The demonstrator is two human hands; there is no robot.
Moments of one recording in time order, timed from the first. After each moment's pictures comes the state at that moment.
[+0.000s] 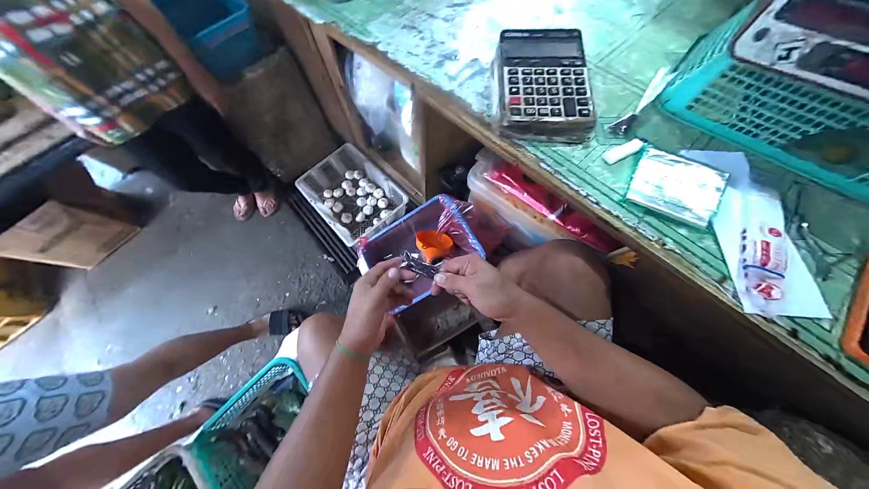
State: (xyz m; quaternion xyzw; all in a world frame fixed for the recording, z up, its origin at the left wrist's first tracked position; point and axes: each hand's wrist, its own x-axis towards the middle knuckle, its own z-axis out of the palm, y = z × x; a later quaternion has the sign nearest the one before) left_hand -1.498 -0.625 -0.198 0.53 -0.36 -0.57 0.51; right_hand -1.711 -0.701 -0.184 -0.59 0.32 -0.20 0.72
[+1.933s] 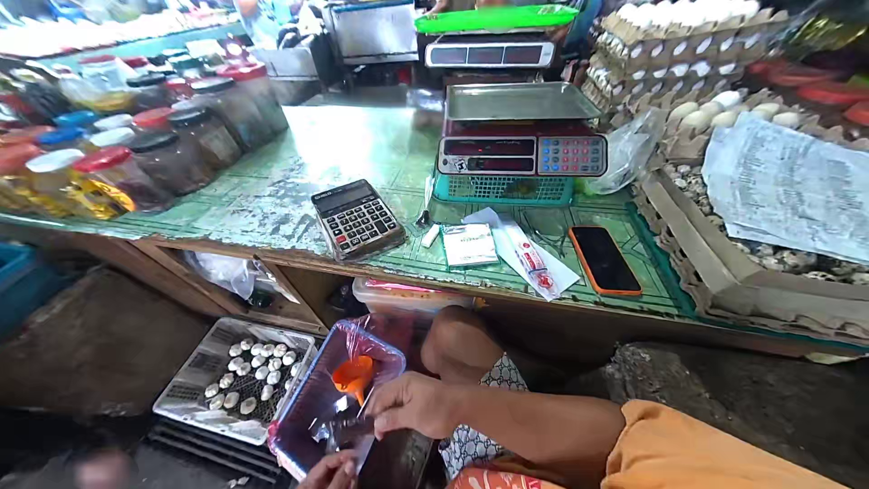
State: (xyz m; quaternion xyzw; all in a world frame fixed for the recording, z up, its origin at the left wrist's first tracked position) left_hand -1.507 -0.619 -0.284 0.46 -0.42 -0.62 0.48; right_hand -1.762 -0.677 -0.189 -0.66 0.30 -0.30 0.62
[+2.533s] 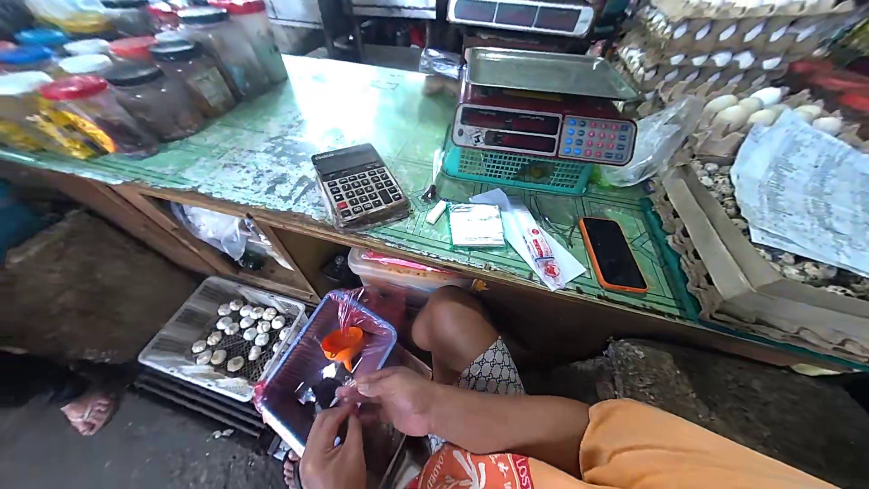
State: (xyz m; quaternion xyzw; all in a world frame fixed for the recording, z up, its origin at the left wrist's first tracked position) left_hand -1.567 -0.615 -0.272 0.59 -0.61 -0.20 0.50; right_hand -1.722 -0.662 -0.232 -0.23 0.38 -0.33 0.83
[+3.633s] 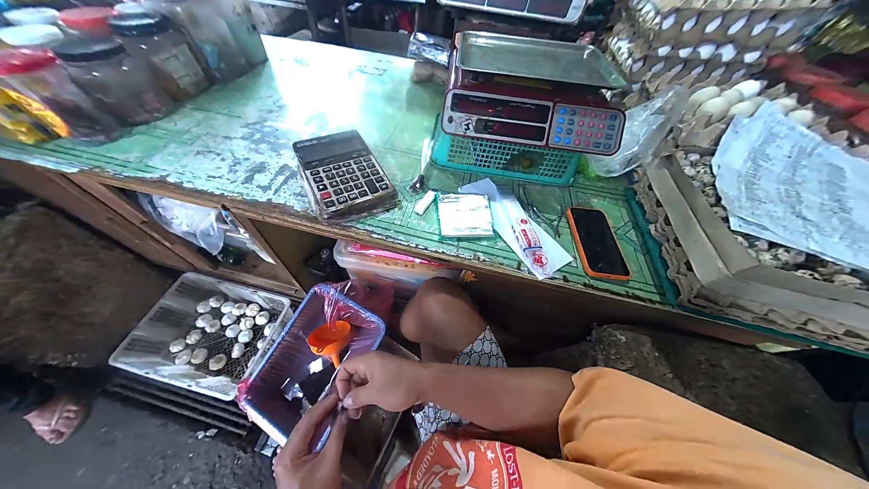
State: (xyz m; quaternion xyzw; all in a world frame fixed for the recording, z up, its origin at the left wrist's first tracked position) left_hand -1.550 -0.615 -0.258 0.50 -0.59 -0.36 0.52; right_hand -1.736 -0.686 -0.212 -0.61 0.35 -0.22 0.68
